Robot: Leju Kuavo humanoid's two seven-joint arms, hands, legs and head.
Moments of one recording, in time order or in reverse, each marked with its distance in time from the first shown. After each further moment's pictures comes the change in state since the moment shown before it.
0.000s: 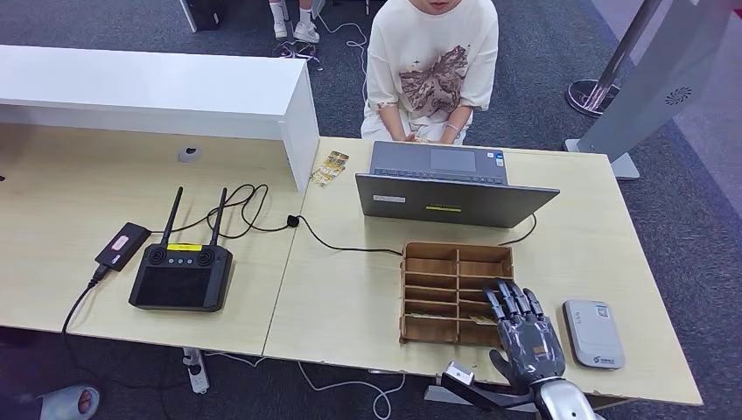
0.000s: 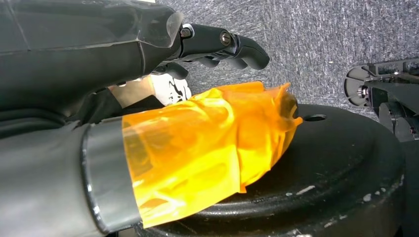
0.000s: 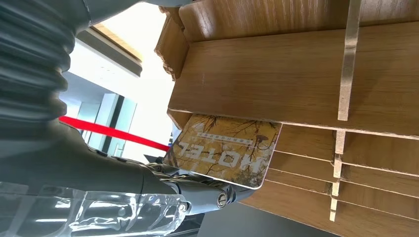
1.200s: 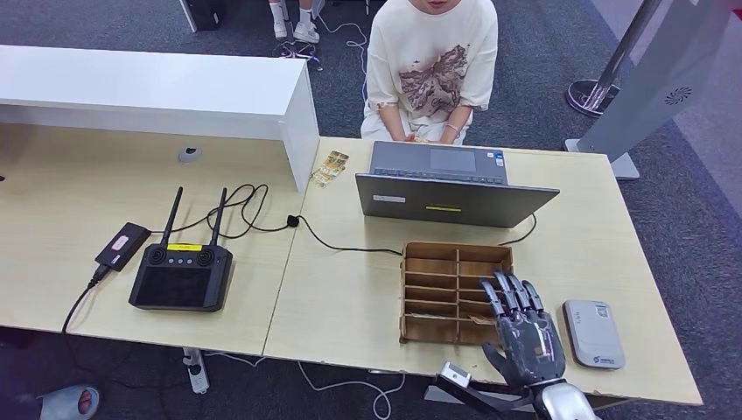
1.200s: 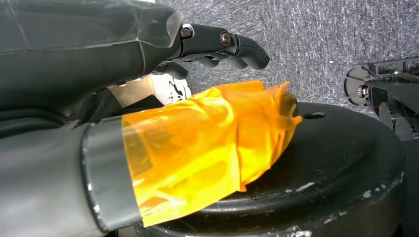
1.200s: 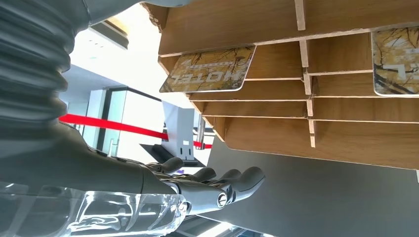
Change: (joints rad) left arm 0.000 -0.003 0.000 0.000 0.000 0.002 0.000; right arm 0.028 0.004 0.002 -0.105 0.008 -0.053 -0.011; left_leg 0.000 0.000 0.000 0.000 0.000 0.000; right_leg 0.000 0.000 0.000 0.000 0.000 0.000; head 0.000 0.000
